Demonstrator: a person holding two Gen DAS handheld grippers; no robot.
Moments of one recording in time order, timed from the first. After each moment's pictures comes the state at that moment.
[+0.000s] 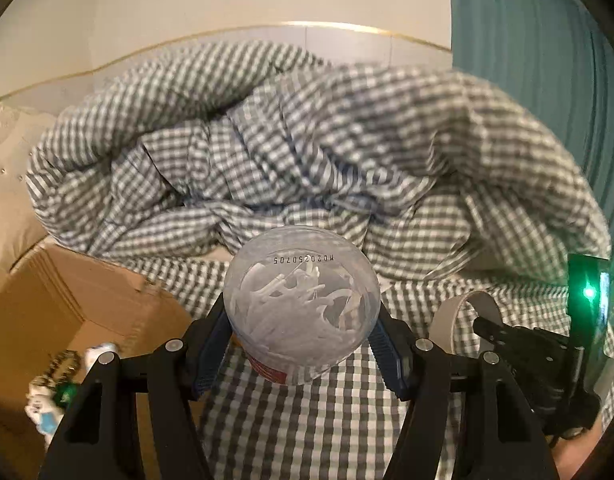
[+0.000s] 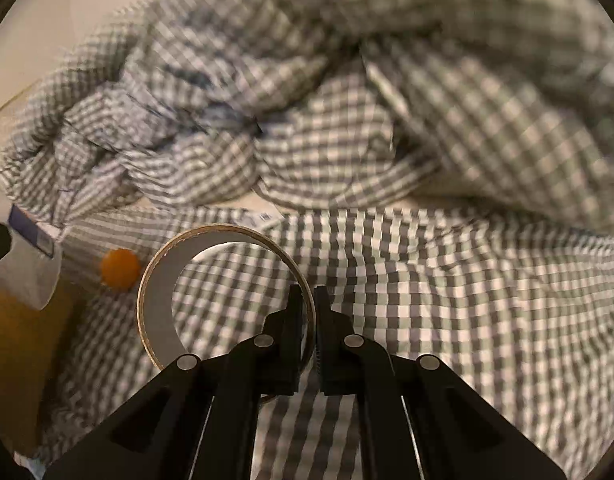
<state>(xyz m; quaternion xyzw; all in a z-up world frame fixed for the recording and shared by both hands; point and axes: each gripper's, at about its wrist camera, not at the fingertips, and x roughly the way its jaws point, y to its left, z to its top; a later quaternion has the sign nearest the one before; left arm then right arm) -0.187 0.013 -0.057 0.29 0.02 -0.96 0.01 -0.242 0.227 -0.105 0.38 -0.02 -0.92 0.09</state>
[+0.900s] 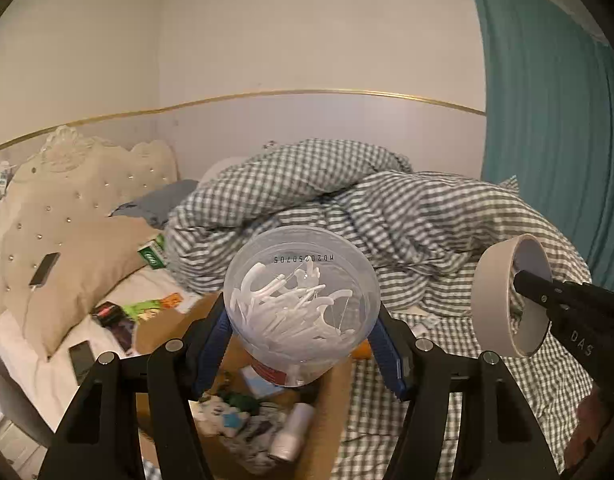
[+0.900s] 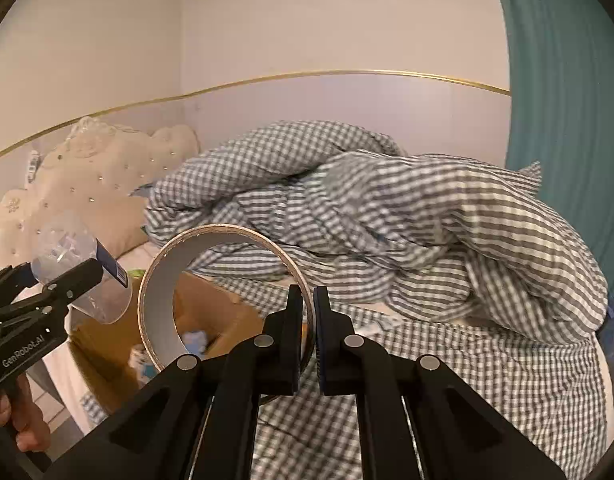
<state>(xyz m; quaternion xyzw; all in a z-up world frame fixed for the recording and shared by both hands) -0.039 -0.127 0.082 0.23 0.02 -0.97 0.09 -0.090 0.069 0.090 0.25 0.03 -0.95 0.19</state>
